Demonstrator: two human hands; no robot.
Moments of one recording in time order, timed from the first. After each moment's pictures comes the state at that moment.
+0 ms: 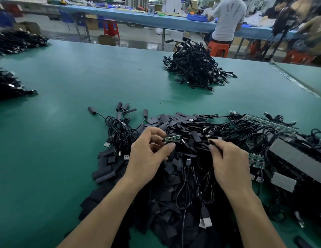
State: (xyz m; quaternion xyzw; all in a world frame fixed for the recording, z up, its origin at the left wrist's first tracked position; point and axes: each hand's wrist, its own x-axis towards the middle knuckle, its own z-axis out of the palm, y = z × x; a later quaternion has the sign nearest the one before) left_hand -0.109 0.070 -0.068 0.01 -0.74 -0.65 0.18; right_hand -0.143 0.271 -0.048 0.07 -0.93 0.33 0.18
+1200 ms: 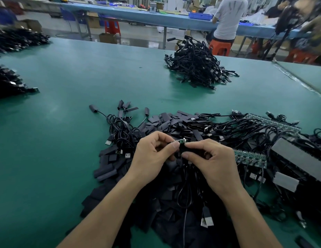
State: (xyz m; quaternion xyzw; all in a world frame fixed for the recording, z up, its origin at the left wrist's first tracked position) left_hand -0.109 0.074 -0.068 -0.01 -0.70 -0.70 0.13; right_hand -0.132 0.252 -0.043 0.24 -0.83 0.49 0.13
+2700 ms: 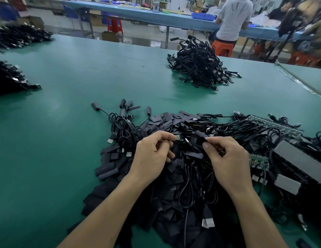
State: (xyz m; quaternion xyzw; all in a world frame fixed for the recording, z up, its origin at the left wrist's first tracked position) left_hand -0.106 0.077 -0.063 0.03 -0.75 -0.64 0.16; right_hand -0.140 0.265 -0.044 0.13 -0.87 0.44 0.18
